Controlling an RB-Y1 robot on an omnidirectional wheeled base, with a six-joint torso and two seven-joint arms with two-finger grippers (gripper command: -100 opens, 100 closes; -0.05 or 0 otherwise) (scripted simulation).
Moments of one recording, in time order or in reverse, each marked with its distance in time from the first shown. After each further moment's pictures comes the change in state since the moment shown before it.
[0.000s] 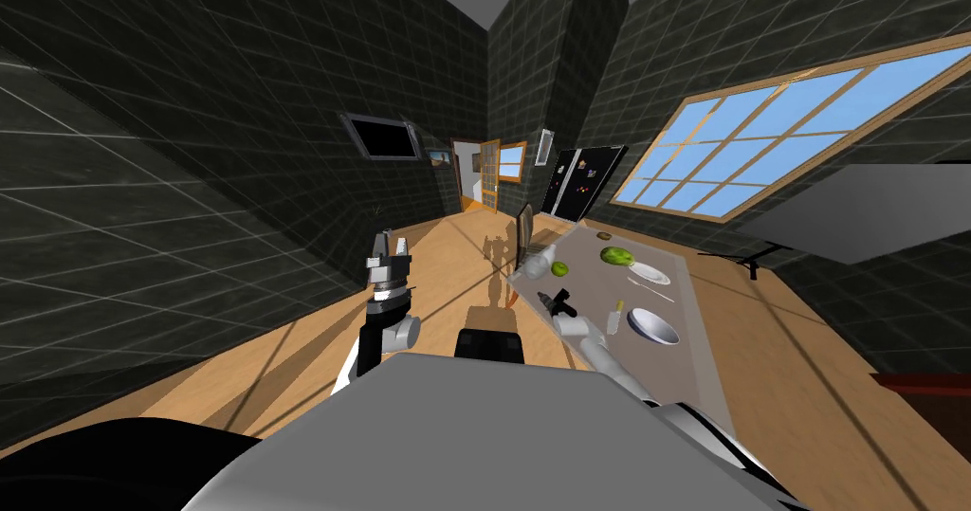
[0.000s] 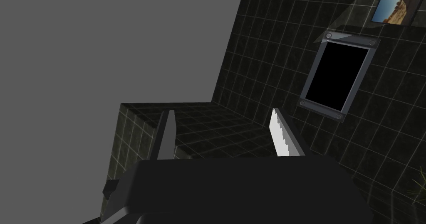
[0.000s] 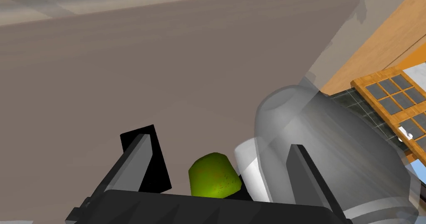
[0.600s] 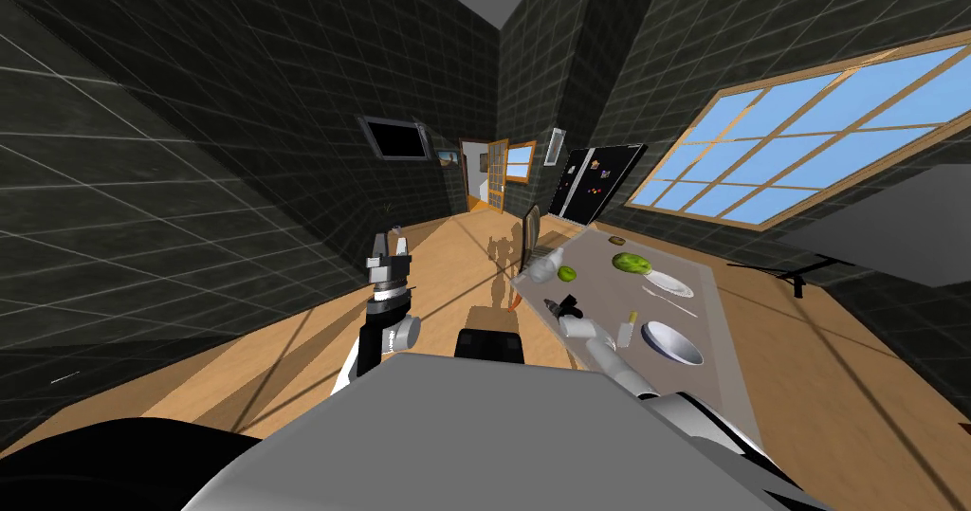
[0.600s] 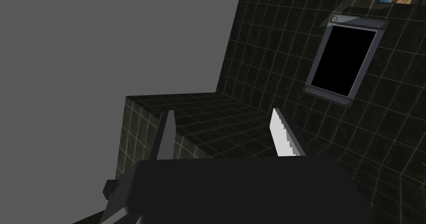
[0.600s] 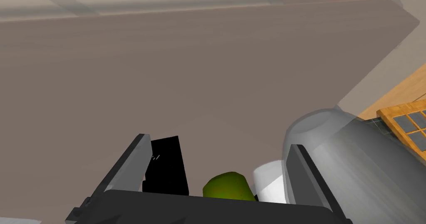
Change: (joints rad) left arm 0.000 0.000 0.000 0.000 0.000 0.000 0.000; right arm -0.044 -0.043 0.017 0.139 -0.083 0.052 0.048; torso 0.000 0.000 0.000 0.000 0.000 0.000
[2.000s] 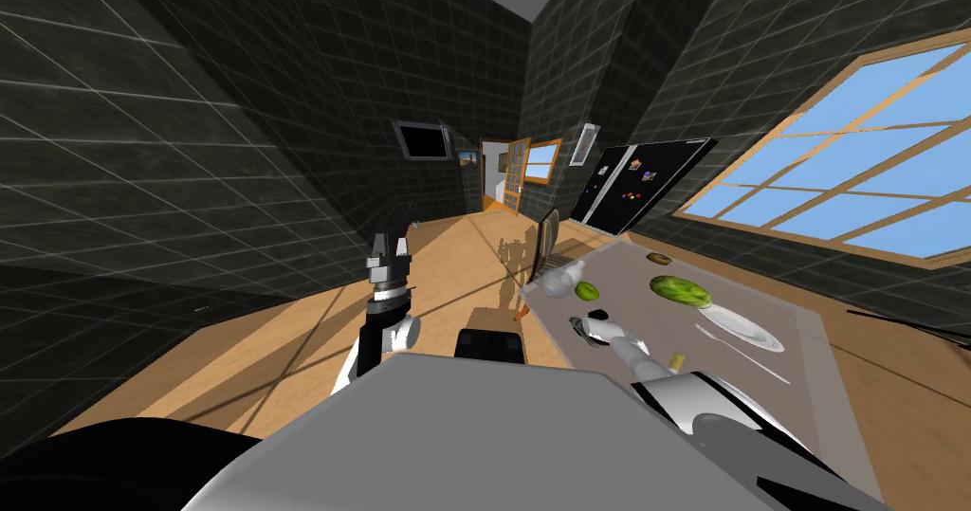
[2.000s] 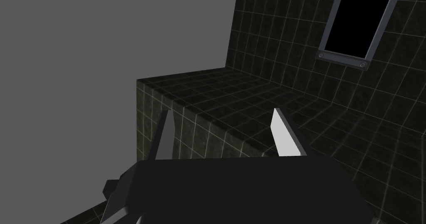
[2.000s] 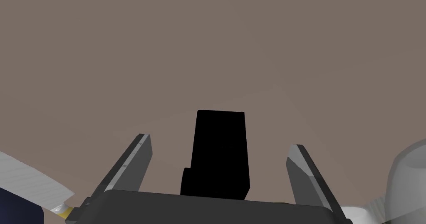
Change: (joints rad) left arm 0.000 0.000 0.000 0.000 0.000 0.000 0.000; right arm -0.104 -0.138 0.015 0.296 -0.219 0.226 0.108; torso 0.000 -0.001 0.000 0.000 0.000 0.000
